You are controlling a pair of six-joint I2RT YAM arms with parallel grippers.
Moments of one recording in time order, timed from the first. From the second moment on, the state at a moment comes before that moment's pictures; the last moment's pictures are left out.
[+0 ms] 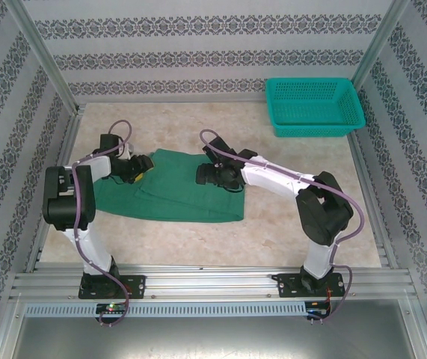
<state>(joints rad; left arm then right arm) 0.11 1.86 1.07 -0.32 0.55 -0.48 0.71 1.82 1.33 -0.60 0.00 0.78</state>
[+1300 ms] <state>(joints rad) 0.23 1.41 1.21 -0.90 0.31 -0.39 0.56 1.73 1.15 -0.53 0.00 0.84</state>
